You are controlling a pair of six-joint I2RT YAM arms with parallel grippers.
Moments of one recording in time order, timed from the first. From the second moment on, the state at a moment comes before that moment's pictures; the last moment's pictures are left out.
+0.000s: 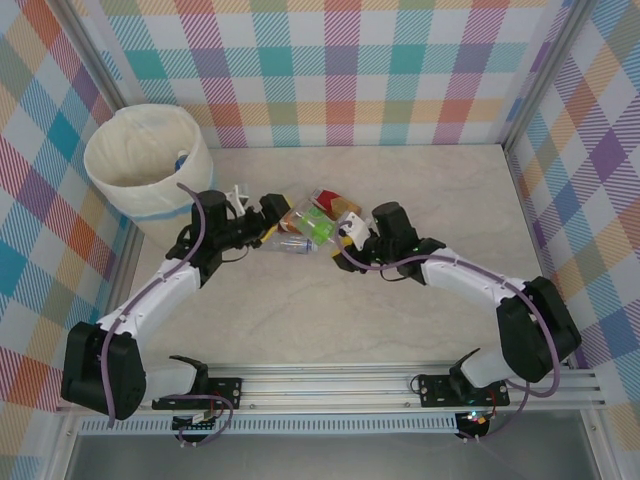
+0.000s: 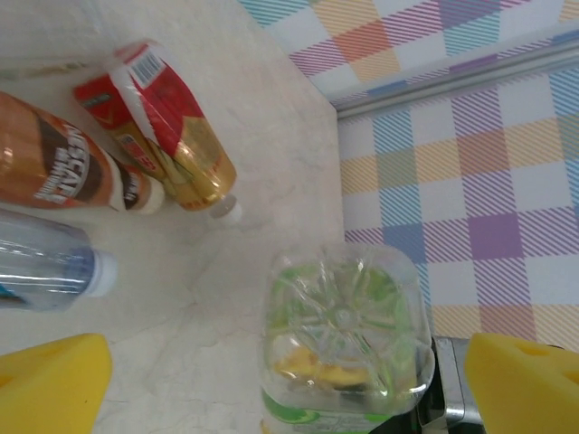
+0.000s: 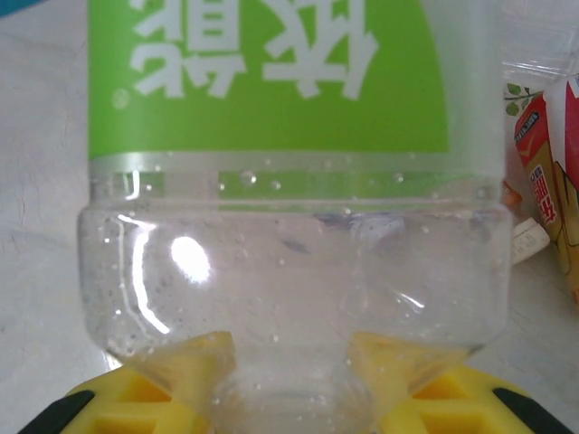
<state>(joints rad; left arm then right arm) -0.31 1.25 0.81 0.05 0.53 -1.01 0.63 1.44 0.87 -0.10 -0.41 -0.20</state>
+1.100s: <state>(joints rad) -0.40 1.31 0.82 0.10 0.42 -1.01 0.76 1.53 0.96 -0.01 -0.45 0.04</state>
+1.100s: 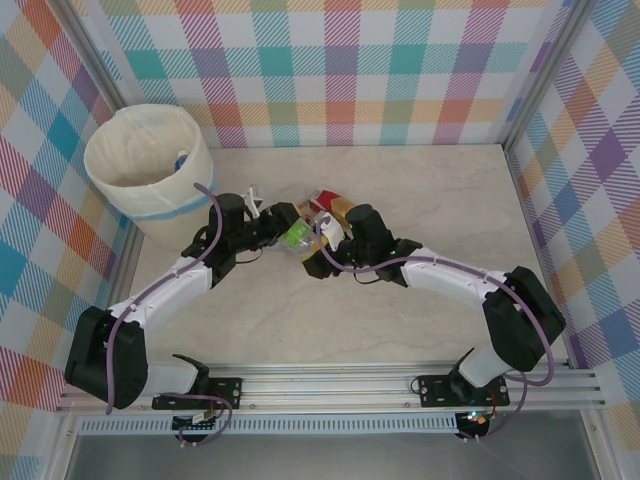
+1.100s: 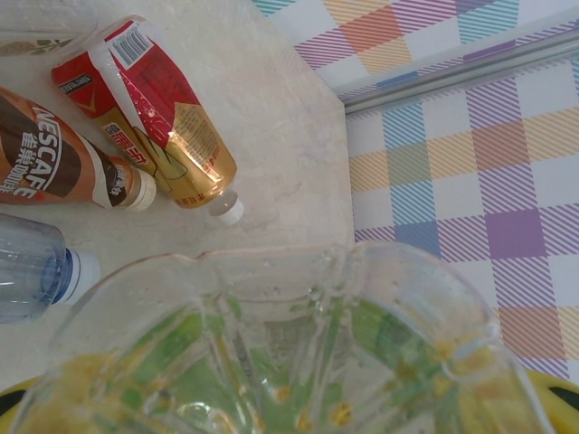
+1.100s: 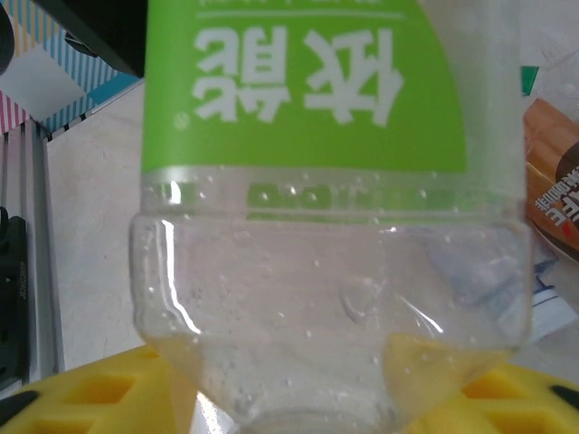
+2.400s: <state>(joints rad) -0.22 1.25 1.20 -0.30 0.37 -0.73 0.73 1.10 0.74 -0.10 0.55 0.59</state>
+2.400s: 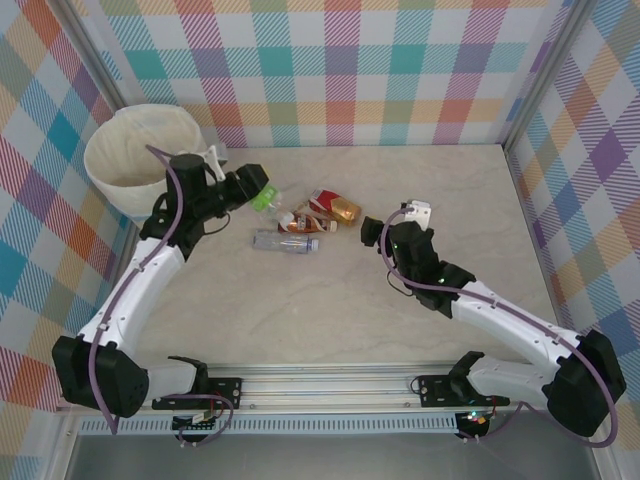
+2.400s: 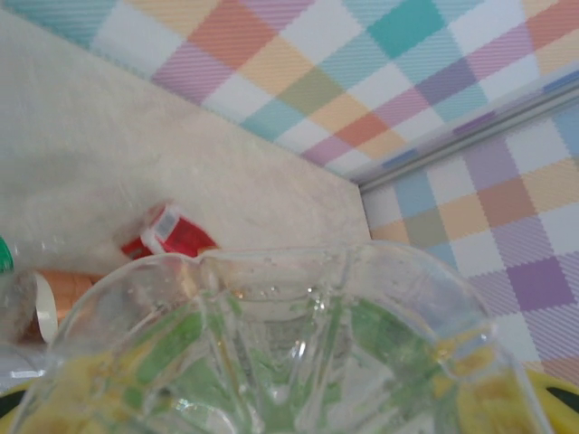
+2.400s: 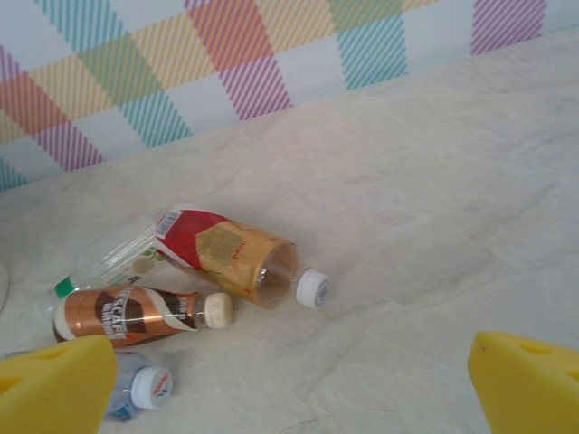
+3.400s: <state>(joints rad) 0.18 1.60 1.88 -0.66 -0.28 -0.34 0.72 1.10 0.74 -0.16 0.51 0.62</state>
